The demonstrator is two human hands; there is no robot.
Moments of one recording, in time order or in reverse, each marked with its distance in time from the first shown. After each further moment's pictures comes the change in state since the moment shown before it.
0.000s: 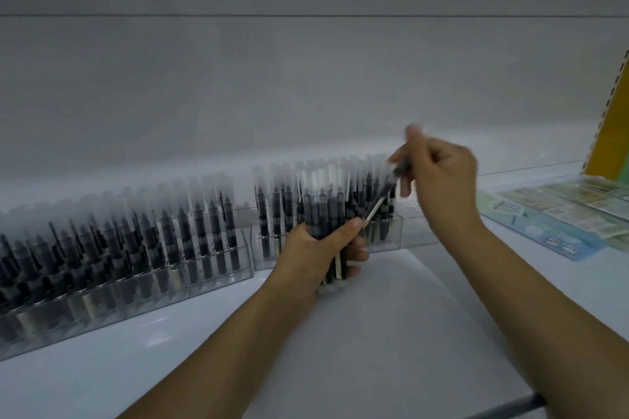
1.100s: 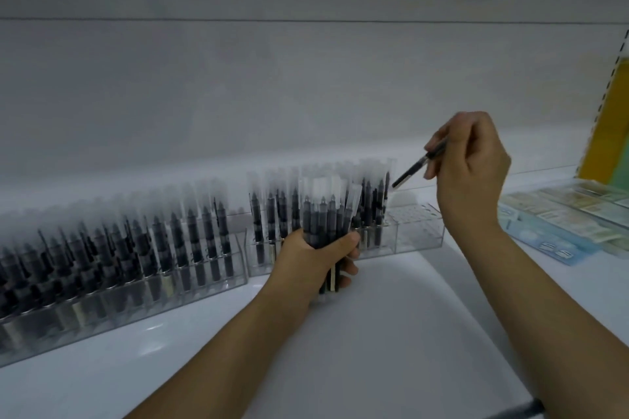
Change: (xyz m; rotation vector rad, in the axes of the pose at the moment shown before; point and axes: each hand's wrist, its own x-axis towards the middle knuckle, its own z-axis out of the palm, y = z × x) left_hand -0.002 0.000 -0.001 0.102 0.005 0.018; right_hand 0.017 -0.001 -0.018 -0.013 0.234 -0.175
